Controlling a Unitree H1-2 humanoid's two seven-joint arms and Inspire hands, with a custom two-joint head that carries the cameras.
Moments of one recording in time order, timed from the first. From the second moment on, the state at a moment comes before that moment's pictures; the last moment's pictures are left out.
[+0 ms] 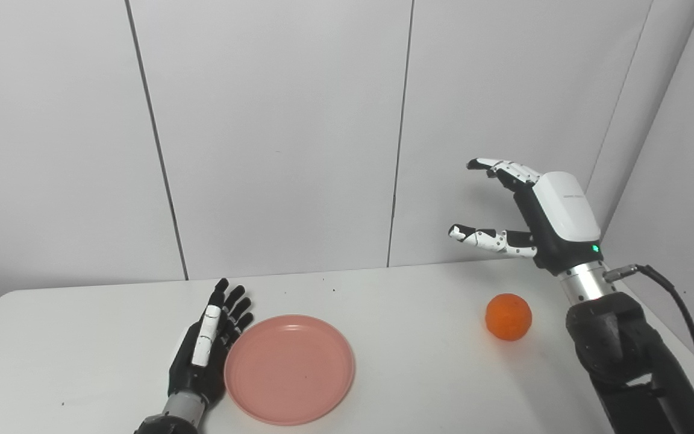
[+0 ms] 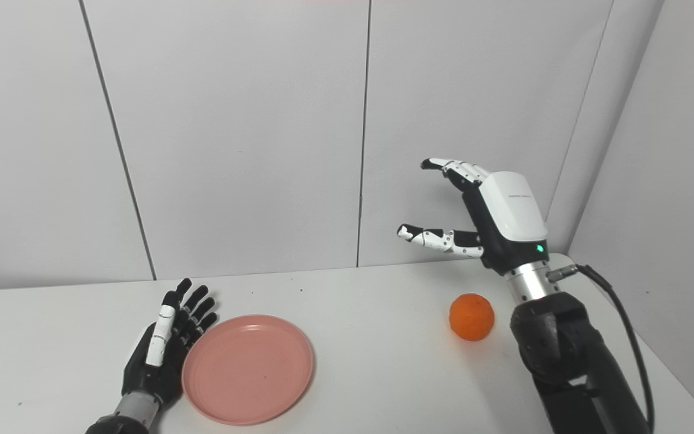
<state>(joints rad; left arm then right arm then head) -0.52 0.00 0.12 0.53 -0.33 -0.01 -0.24 -0.56 -0.49 -0.02 0.03 -0.72 -0.12 -0.08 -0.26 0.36</state>
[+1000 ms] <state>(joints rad) -0.51 0.00 0.11 0.48 -0.32 0.06 -0.23 -0.65 -0.56 0.17 0.56 -0.86 -0.09 -0.06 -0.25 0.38</state>
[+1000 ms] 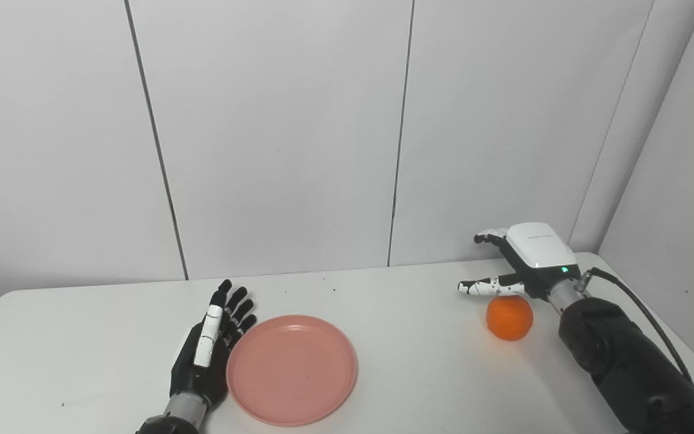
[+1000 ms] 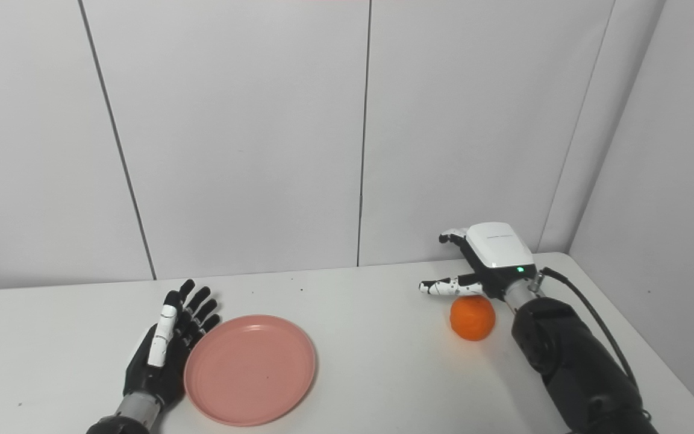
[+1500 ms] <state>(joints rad) -0.50 0.00 0.11 0.47 -0.32 0.07 -0.23 -0.64 -0.56 0.19 0.62 -0.80 -0.09 -0.12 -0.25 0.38</state>
